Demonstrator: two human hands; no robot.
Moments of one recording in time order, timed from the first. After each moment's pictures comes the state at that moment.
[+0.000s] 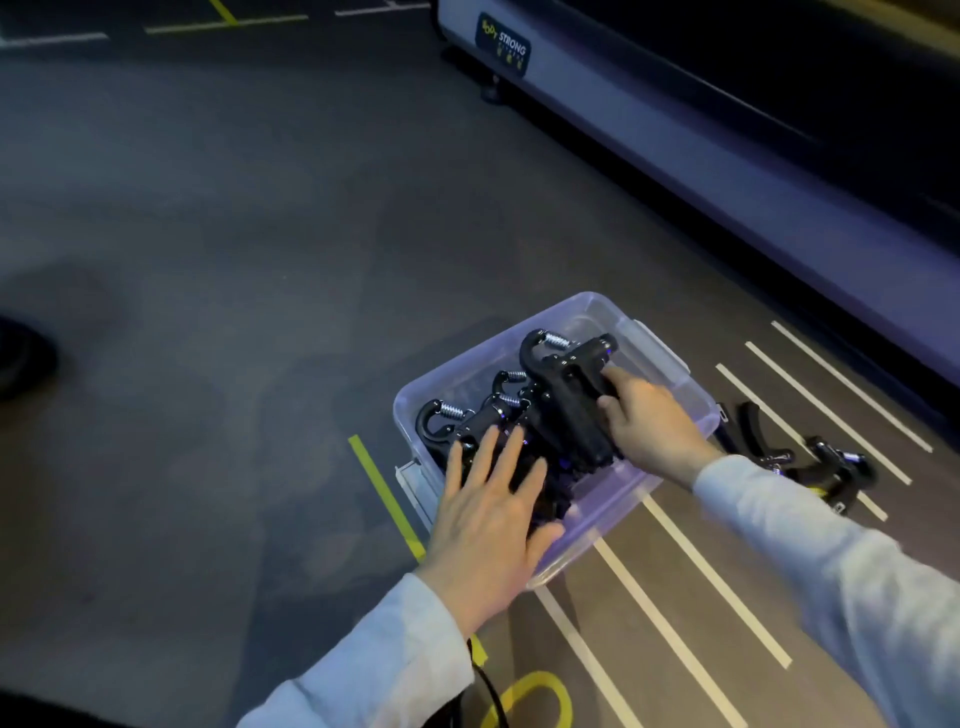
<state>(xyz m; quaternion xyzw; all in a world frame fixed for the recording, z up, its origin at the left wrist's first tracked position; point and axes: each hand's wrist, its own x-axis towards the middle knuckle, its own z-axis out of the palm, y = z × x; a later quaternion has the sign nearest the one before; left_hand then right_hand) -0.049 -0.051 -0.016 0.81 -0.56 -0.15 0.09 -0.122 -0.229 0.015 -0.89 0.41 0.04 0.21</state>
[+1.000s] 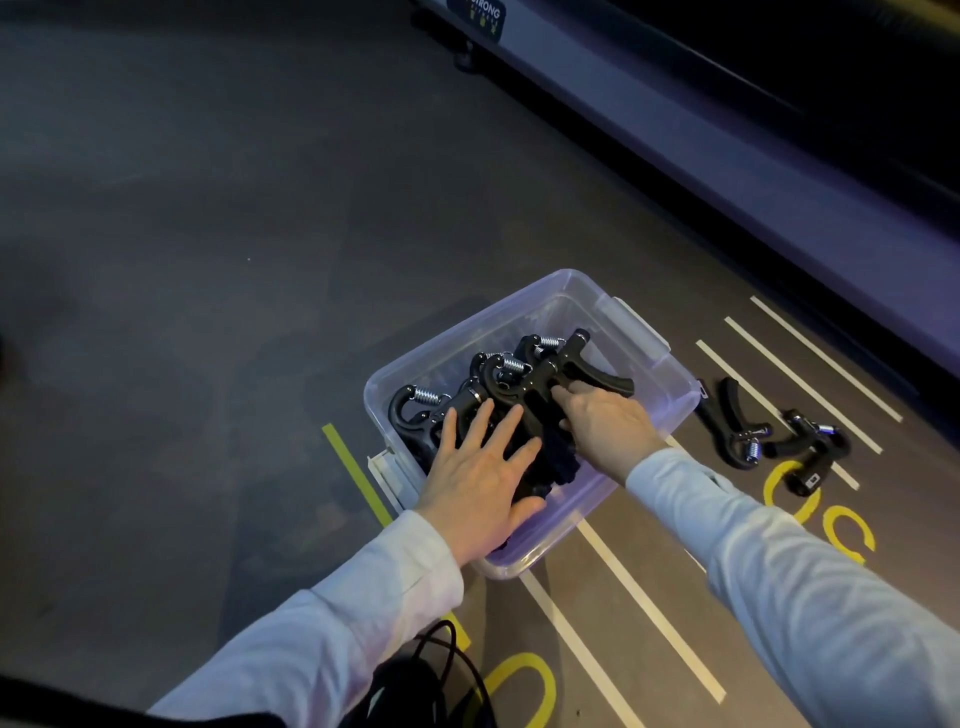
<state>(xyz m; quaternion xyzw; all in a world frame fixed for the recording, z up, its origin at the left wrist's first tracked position) -0.035 -0.083 -0.042 0.76 -0.63 -0.15 0.02 -0.124 -0.231 -0.029 -0.94 0.30 0.15 0.01</state>
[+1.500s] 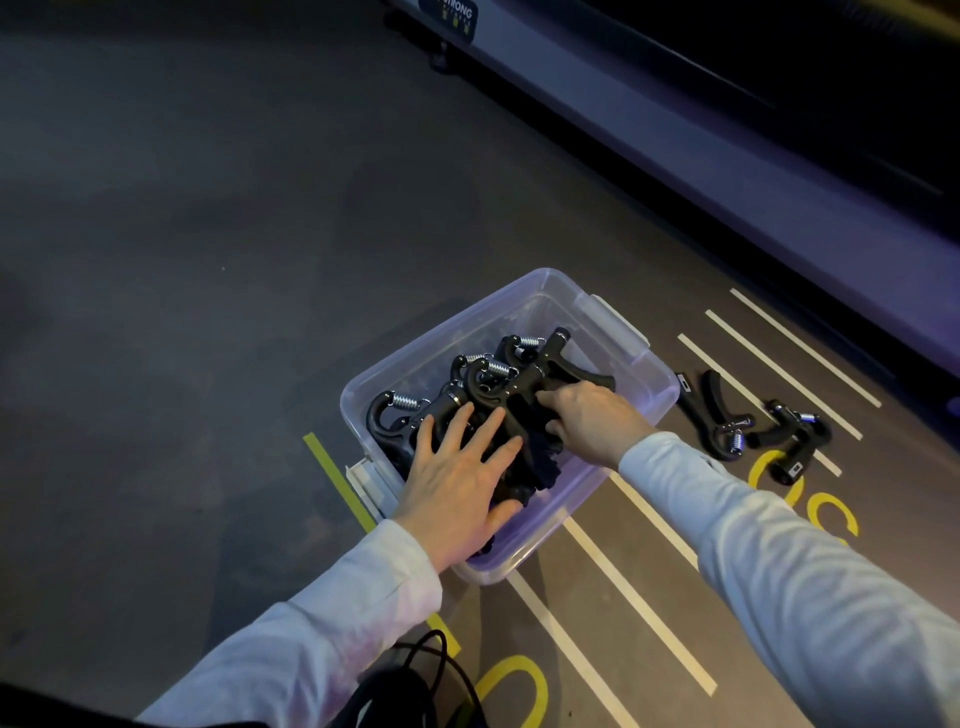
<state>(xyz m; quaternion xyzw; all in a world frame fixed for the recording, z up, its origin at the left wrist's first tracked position) -0.035 -0.084 -0.051 0.77 -0.63 -0.11 0.02 -0.126 -0.246 -0.028 -0.93 0.31 0.19 0.09</state>
